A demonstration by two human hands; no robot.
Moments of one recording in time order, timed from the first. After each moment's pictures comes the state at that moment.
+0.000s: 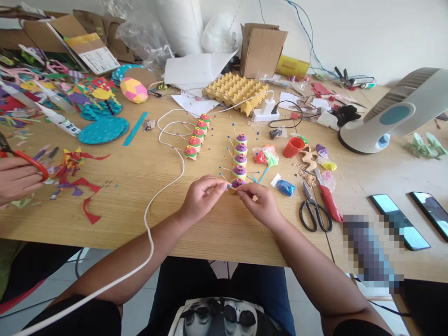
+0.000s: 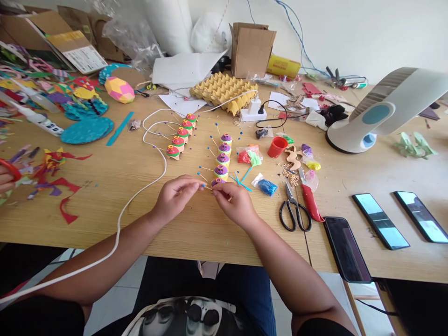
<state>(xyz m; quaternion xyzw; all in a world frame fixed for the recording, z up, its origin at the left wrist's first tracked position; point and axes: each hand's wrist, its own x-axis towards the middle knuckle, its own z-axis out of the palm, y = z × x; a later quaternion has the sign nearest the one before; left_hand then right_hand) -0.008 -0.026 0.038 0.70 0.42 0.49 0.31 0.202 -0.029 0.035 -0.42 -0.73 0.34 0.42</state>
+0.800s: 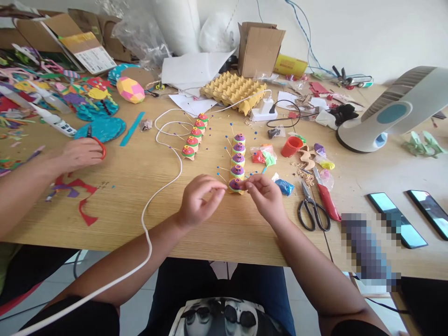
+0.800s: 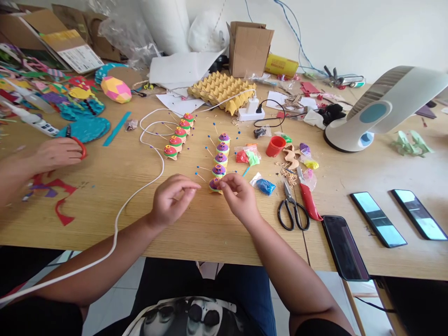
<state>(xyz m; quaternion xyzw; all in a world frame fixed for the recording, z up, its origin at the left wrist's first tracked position) -0.007 -0.035 0.043 0.75 0.39 0.49 0.19 0.207 -0.026 0.039 -0.45 -0.58 0.46 0.50</state>
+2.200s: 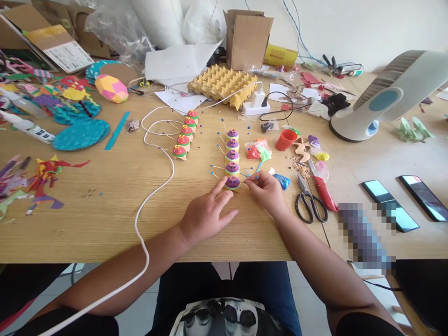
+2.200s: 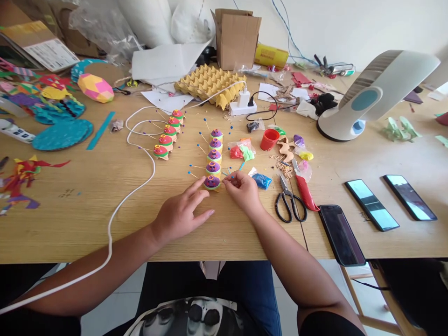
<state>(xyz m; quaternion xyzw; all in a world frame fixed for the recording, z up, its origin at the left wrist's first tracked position) 0.008 -0.058 0.029 0.87 0.45 0.21 0.02 0.226 -0.013 0.020 -0.55 -0.52 0.45 0.47</state>
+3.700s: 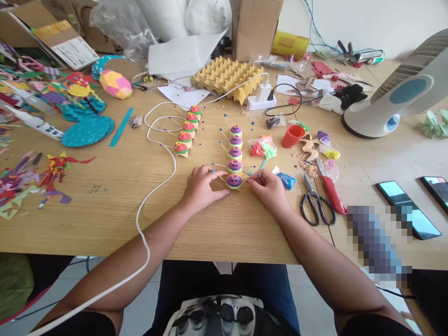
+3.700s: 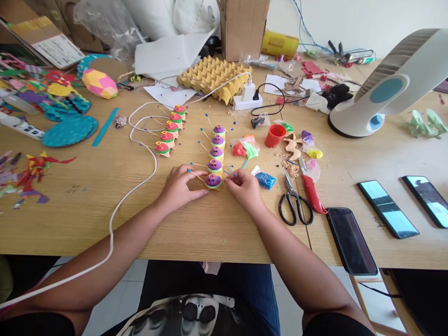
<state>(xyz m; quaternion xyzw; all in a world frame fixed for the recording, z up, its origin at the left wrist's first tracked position) -0.009 0.005 -0.004 0.79 0.55 0.25 0.11 0.229 -0.005 0.012 -0.55 -0.54 0.46 0.44</state>
